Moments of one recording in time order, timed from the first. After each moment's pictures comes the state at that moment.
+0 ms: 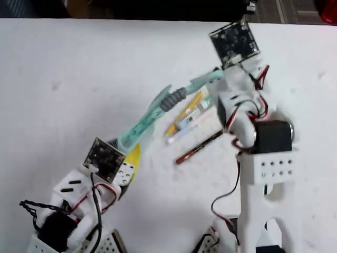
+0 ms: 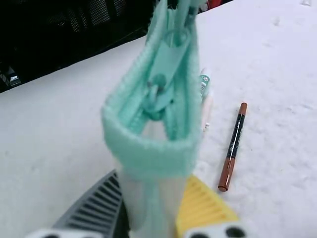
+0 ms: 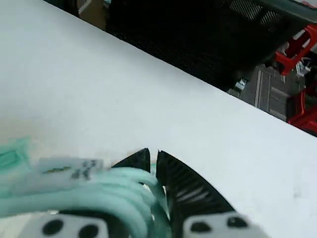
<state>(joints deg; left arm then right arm) 23.2 -97.8 70.9 62.6 -3.6 -6.5 -32.1 5.6 66.9 22.6</state>
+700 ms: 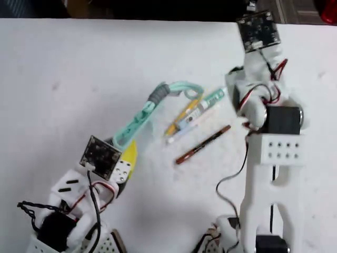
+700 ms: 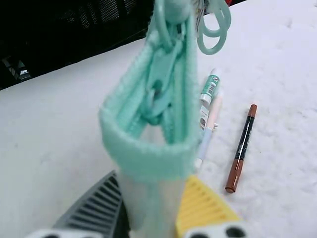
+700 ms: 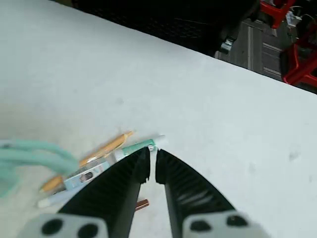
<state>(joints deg) 20.7 -97.8 70.9 62.6 -3.3 -4.4 -29.8 1.5 72.3 20.3</state>
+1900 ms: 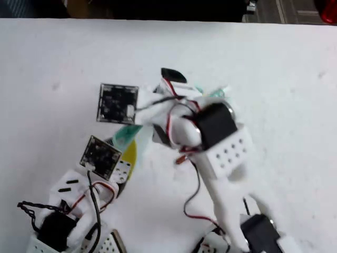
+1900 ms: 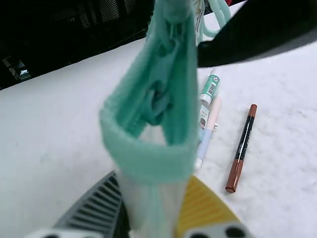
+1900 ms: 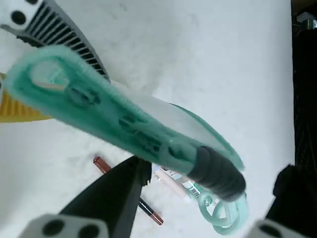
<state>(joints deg) 20.7 -97.8 70.9 62.6 -3.3 -37.0 -15.0 -17.9 96.7 55.6</state>
